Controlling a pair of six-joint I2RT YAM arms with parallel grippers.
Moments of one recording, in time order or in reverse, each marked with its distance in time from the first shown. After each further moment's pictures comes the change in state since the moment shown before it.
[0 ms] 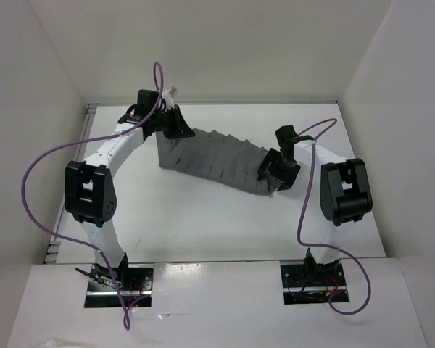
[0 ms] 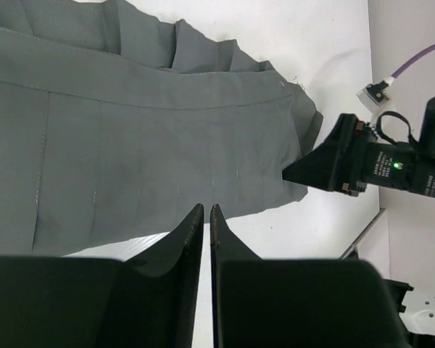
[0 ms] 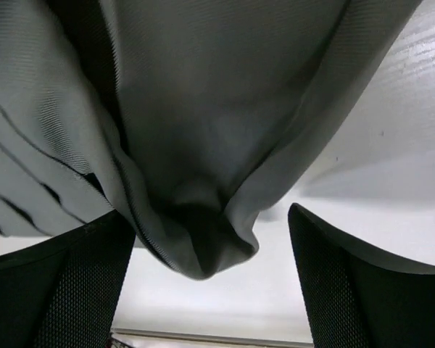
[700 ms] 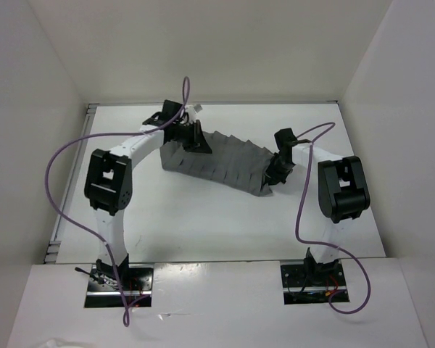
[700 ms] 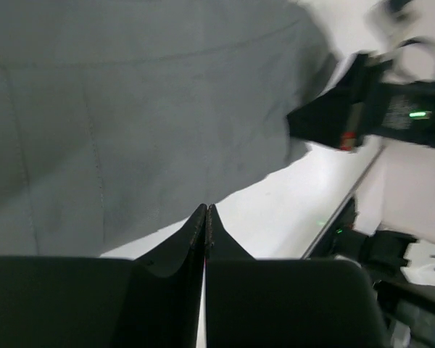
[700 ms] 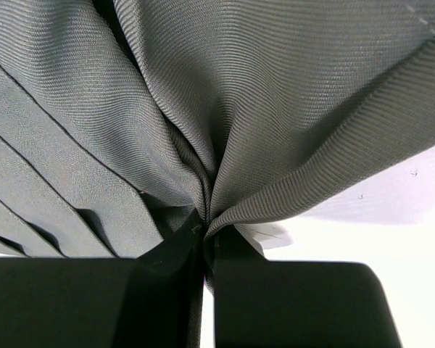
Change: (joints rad) left arm -0.093 0.154 0.048 -0.029 0.124 0.031; right arm 0.000 0.047 -0.043 0.119 -0.019 0.032
